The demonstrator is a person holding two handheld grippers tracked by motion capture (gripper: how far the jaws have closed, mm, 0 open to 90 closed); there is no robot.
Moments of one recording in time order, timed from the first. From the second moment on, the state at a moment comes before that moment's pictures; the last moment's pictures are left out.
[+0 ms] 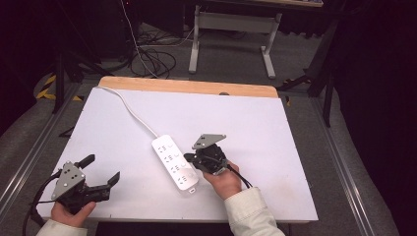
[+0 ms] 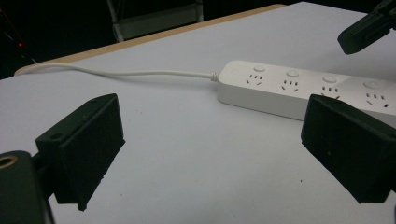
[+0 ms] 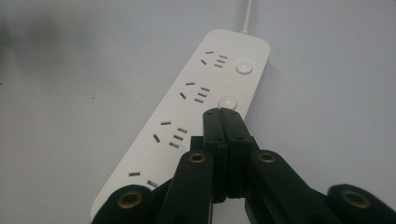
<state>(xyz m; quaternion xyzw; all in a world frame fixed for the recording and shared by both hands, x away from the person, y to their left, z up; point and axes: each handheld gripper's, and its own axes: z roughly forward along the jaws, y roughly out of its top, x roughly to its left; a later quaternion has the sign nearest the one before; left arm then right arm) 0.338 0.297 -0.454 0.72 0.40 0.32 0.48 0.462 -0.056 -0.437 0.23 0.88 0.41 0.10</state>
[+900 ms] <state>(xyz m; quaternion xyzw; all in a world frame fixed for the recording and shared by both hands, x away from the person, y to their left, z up) 0.338 0.297 -0.454 0.72 0.40 0.32 0.48 0.466 -0.040 -0.456 0.22 0.89 0.38 0.09</state>
